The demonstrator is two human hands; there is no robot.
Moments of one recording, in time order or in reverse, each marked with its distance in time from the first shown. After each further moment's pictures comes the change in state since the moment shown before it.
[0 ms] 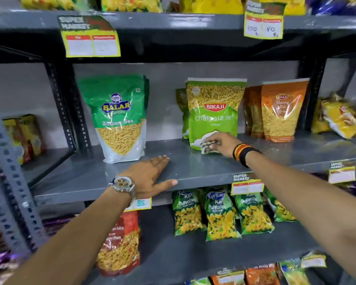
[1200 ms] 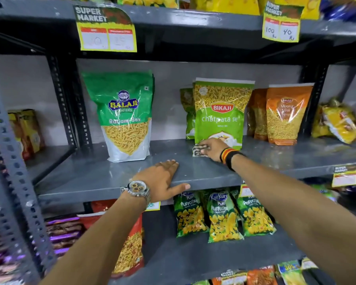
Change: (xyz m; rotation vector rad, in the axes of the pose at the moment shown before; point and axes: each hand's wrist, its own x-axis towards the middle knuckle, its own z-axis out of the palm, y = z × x) left_hand 0.004 0.005 0.015 -0.059 0.013 0.015; right_hand 0.019 -0.039 0.038 -0.077 -0.046 0.121
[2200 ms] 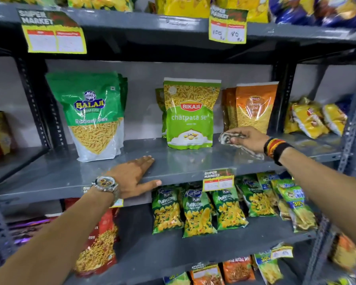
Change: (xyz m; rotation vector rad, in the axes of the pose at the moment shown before) left_hand 0.008 0.030 -0.011 0.062 -0.055 -0.051; right_hand -0.103 0.139 -0.124 0.292 0.014 0.021
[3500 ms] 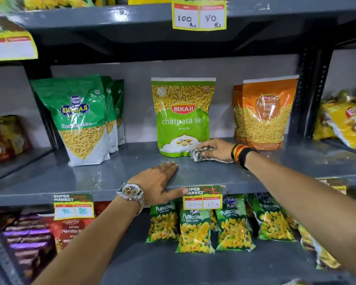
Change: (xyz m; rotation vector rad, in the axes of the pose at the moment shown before) left_hand 0.088 0.113 0.000 -0.035 -0.020 -0.049; right_hand 0.113 0.039 0.045 -0.066 -0.340 -0.245
